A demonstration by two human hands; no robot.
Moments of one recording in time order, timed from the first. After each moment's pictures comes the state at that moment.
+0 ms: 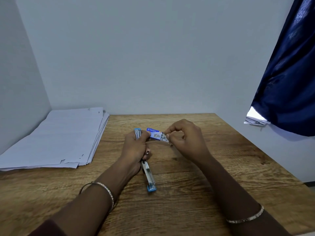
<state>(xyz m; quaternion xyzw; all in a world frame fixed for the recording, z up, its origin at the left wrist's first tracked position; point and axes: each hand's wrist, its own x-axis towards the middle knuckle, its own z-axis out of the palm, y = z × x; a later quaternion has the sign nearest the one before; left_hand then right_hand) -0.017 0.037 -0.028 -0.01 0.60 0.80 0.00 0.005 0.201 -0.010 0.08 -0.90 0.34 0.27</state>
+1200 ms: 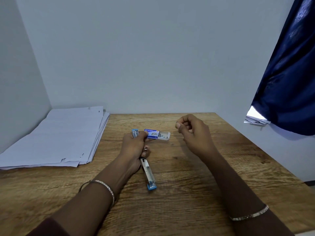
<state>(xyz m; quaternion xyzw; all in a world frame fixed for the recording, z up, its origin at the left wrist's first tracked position) -0.025 0.034 -0.031 -0.07 0.56 0.82 0.03 0.006 0.213 -0.003 0.04 -0.85 0.45 0.27</state>
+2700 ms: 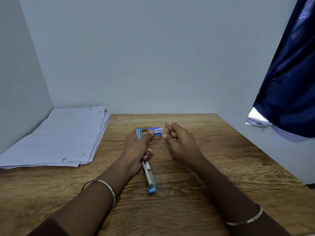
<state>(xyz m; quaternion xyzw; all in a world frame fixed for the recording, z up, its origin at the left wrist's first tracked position) -0.021 0.034 -0.033 0.00 0.58 0.82 0.03 0.004 0.186 -0.026 0.13 -0.86 0.44 0.22</state>
